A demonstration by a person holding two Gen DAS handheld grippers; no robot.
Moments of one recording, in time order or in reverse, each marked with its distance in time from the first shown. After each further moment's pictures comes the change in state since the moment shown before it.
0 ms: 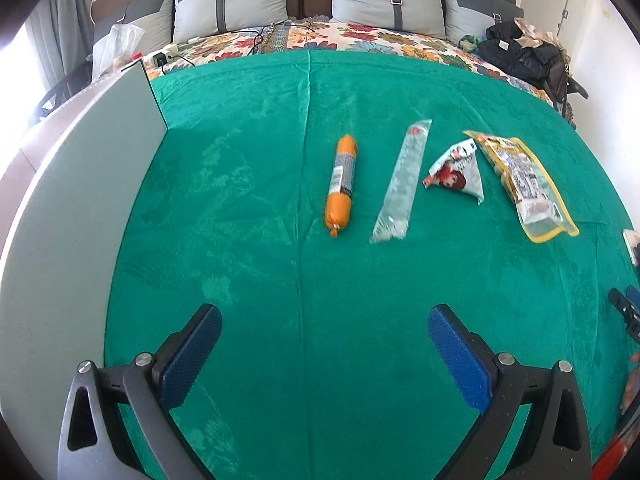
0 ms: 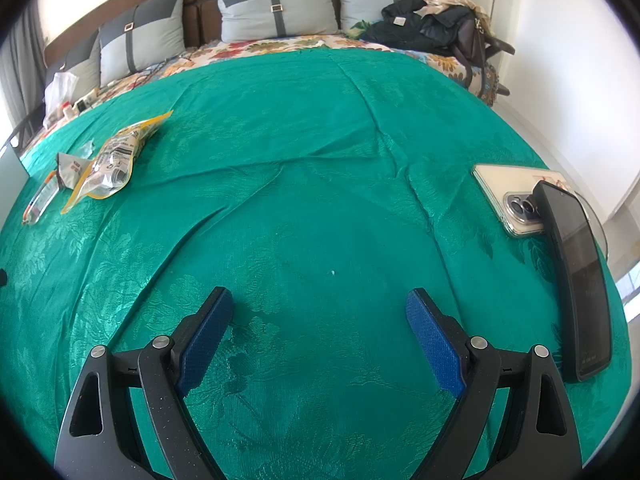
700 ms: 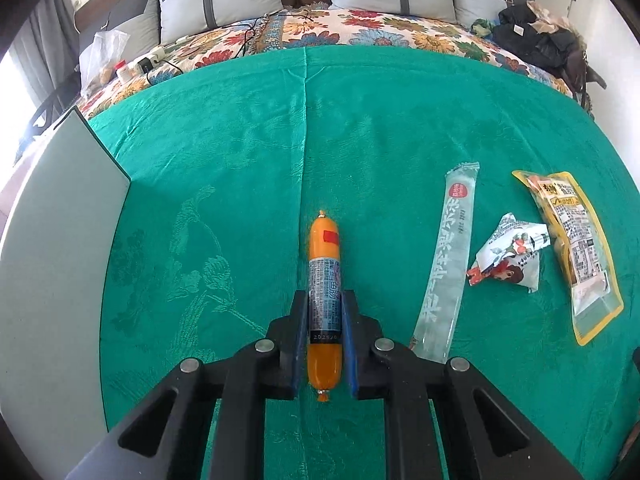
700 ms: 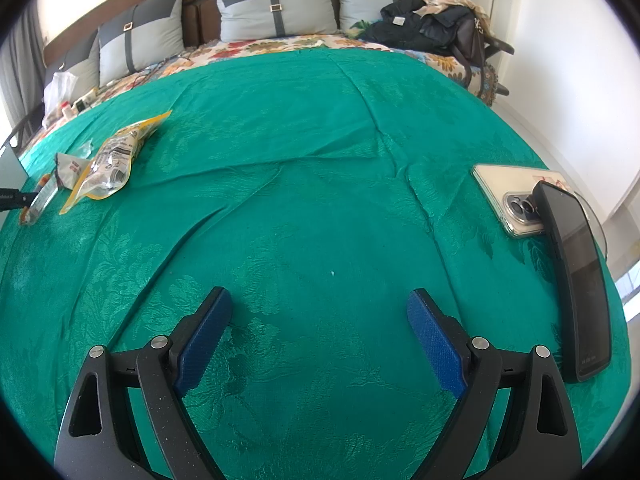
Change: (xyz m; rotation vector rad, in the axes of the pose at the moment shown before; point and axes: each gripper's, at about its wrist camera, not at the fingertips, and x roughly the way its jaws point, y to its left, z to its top) left arm 0.065 -0.001 0.066 0.038 0.067 0.041; right arm 0.000 0.001 0.000 0.000 0.000 -0.001
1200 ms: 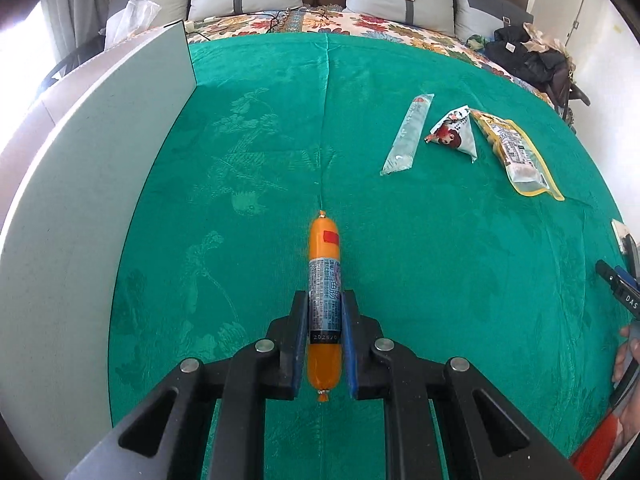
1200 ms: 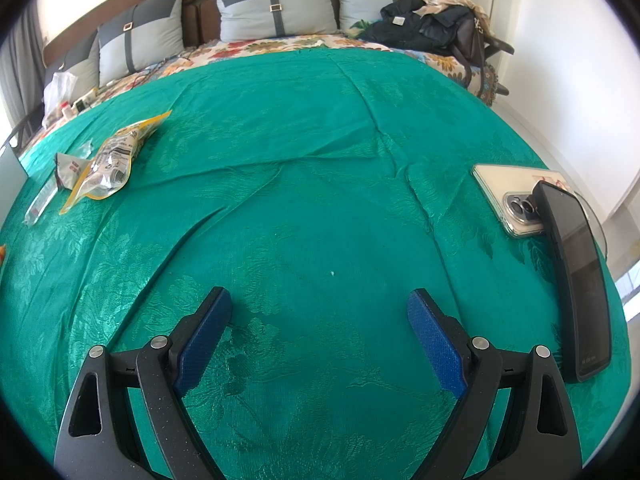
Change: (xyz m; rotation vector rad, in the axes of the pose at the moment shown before) left arm -0.080 0.016 -0.135 -0.097 -0.026 -0.072; right arm 0.000 0.001 0.000 0.000 0.000 -0.001
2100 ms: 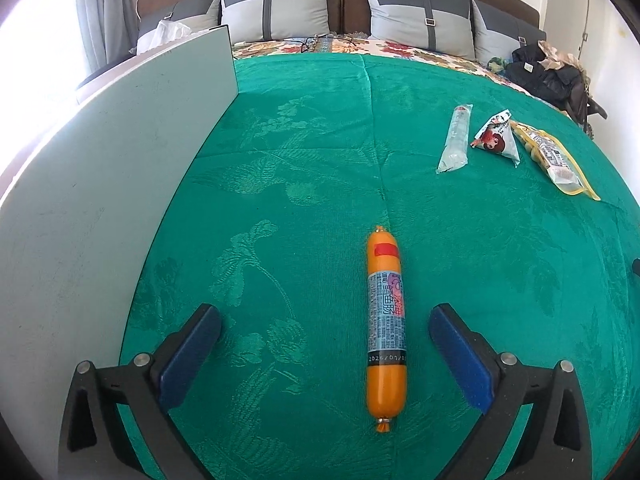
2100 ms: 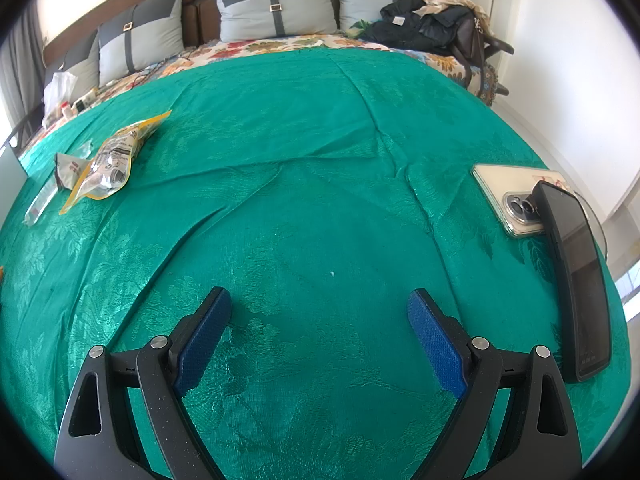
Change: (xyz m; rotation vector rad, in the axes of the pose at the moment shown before) left arm 0.020 0.026 -0.021 -0.019 -0.132 0.099; right arm 0.000 0.001 0.000 0.001 0.000 -0.001
